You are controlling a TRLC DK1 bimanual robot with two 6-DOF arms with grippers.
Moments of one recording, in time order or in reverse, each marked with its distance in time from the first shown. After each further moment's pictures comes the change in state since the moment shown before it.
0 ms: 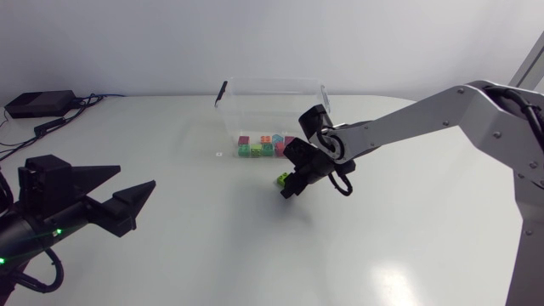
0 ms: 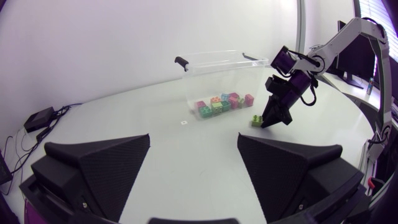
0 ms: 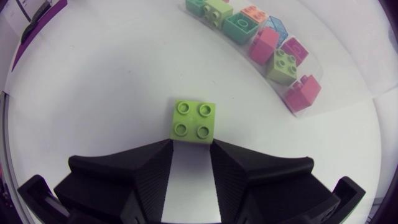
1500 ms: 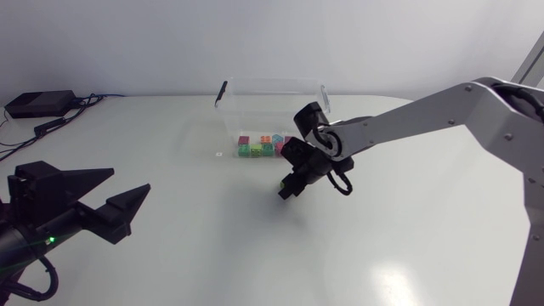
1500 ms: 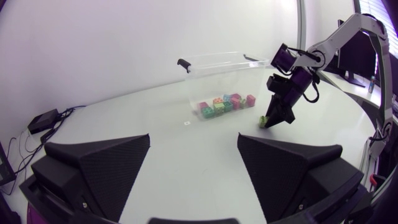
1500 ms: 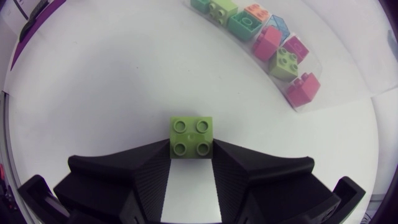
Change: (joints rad) left arm 0.021 -0.085 -0.021 -0.045 0.000 0.015; right arm 0.030 -0.037 0.010 -0.079 0.043 0.023
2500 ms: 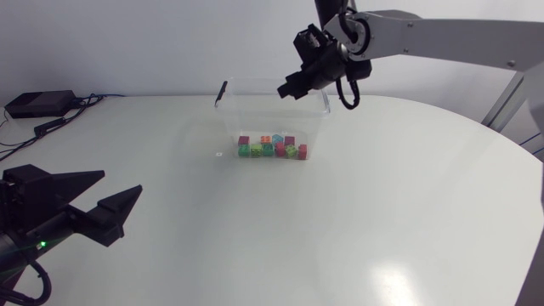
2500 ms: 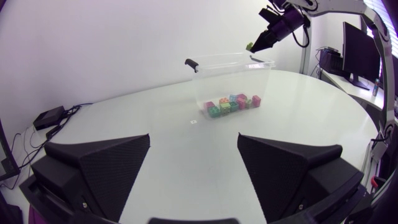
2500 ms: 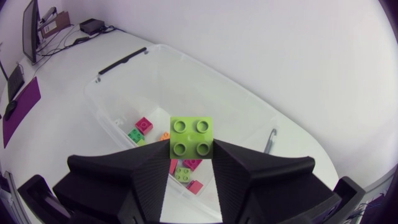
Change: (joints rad) left arm 0.039 -0.064 -0.001 -0.061 0.000 0.000; right arm -0.078 -0.026 0.545 -0.171 0.092 0.108
